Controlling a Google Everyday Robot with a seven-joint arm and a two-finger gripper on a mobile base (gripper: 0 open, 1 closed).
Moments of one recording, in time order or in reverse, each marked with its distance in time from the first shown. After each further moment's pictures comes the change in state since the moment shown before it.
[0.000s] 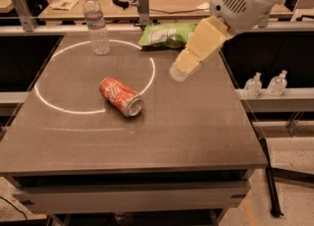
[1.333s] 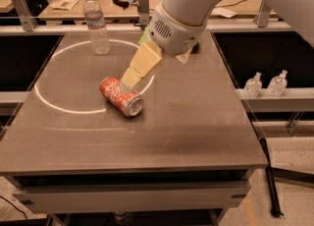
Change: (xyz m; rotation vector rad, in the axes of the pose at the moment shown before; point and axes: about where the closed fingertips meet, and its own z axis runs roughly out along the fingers) arm -0.051 0.039 0.086 -0.081 0.076 0.090
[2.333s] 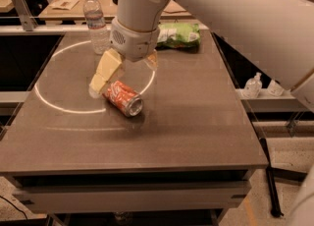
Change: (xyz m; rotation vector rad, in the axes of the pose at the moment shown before) arm -0.051 0.018 0.061 -0.031 0.130 0.021
